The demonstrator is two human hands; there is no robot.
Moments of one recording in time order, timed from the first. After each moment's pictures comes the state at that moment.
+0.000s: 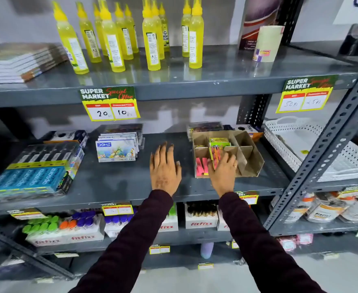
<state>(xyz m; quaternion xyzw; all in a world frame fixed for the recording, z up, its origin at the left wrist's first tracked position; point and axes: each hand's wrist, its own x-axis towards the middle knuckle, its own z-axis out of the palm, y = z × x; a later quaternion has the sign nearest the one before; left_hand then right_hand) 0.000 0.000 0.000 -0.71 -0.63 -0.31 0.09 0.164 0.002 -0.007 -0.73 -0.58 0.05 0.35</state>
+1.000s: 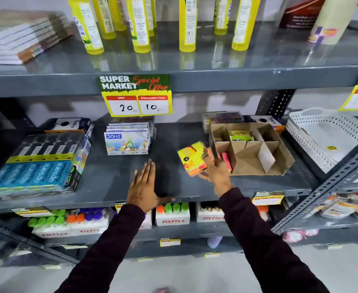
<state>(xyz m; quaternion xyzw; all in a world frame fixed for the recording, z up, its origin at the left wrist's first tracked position) -0.138 0.007 -0.072 -0.77 -0.62 -0.12 -0.06 0.079 0.026 -0.002 -0.60 -0.33 0.53 0.50</state>
